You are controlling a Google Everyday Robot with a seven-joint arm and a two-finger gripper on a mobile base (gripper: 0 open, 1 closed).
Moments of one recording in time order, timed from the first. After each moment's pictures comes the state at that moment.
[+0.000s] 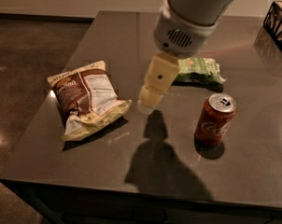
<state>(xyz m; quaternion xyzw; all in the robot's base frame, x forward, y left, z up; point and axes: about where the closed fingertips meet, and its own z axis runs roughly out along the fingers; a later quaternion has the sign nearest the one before) 0.463 -0.043 0.978 -0.58 0.80 0.04 0.17</state>
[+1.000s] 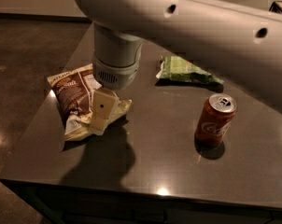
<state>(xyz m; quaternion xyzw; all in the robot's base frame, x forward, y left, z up) 0.484 0.055 0.890 -0.59 0.80 0.01 0.13</state>
